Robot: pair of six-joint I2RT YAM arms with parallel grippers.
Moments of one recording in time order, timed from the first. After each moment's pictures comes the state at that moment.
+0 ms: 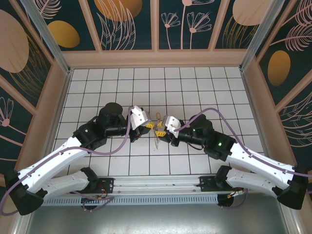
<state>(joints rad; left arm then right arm) -0.82 1.00 0.93 -0.39 0.41 0.22 1.00 0.90 0.75 -0.13 -0.21 -0.26</state>
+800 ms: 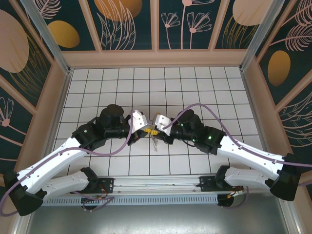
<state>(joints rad) -0.82 0.99 0.93 -0.50 0.38 0.27 1.01 1.06 0.84 -0.20 -0.21 -0.32</state>
